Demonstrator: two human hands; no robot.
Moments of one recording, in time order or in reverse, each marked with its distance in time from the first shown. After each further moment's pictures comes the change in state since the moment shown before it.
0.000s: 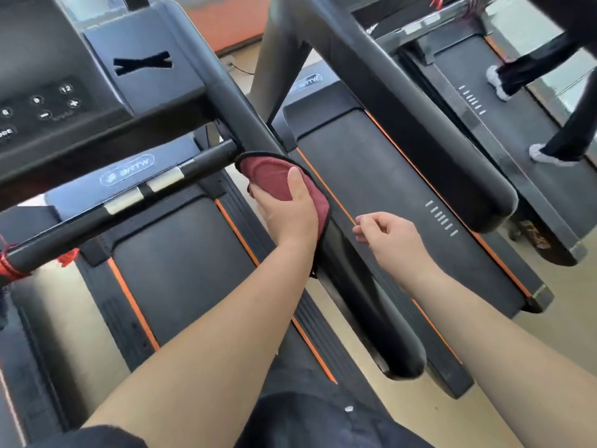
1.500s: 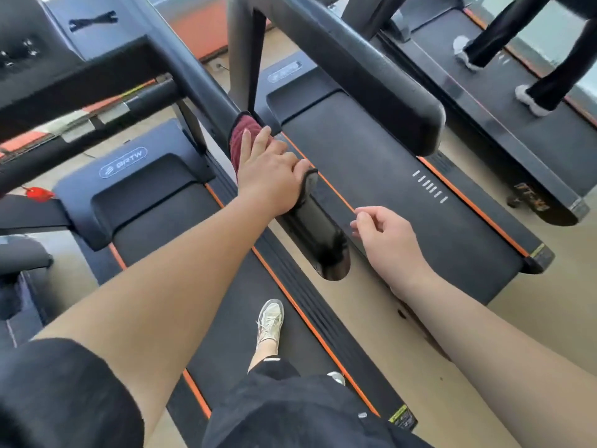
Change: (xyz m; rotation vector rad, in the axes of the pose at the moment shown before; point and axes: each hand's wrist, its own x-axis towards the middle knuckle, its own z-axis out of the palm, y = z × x) left_hand -0.111 -0.052 -0.008 1.402 -0.311 0.990; right_hand -0.137 0.140 -0.080 0.111 0.064 -0.084
